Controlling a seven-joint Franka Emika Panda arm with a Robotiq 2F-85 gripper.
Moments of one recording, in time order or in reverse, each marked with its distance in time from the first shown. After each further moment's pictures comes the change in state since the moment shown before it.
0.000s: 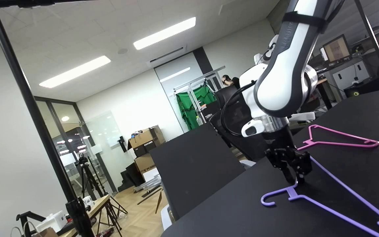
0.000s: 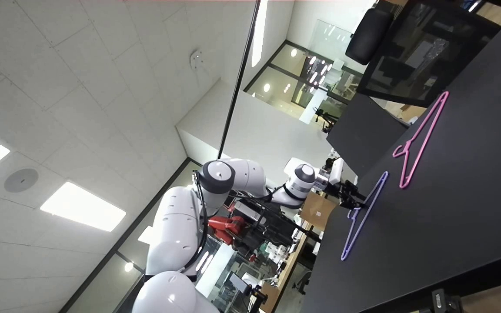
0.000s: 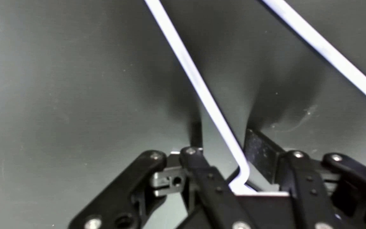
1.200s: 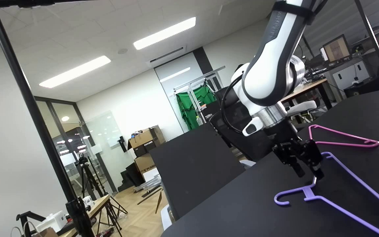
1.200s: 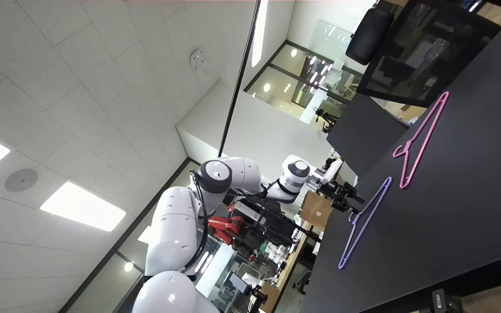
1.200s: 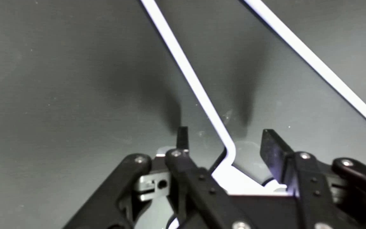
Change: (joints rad) arm 0.000 -0.023 0.013 0.054 0.015 -0.305 0.074
